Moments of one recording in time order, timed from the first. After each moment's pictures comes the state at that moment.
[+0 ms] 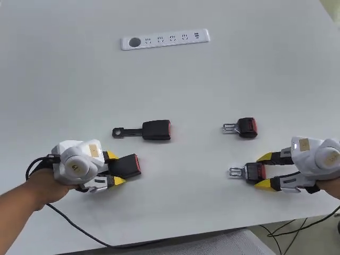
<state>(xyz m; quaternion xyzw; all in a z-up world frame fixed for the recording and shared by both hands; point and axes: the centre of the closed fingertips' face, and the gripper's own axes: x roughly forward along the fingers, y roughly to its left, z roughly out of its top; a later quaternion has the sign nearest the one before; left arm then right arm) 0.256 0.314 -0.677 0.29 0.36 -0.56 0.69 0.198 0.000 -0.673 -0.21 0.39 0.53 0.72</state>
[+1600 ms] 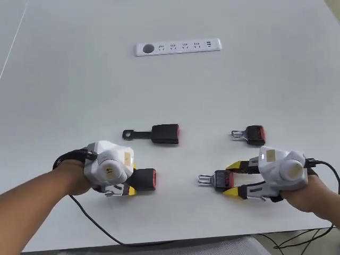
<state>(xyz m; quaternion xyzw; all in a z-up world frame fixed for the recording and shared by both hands) 0.225 0.294 -0.681 0.37 0.38 -0.60 0.60 0.214 0.097 -0.673 -0.18 0.33 0.57 0.73</state>
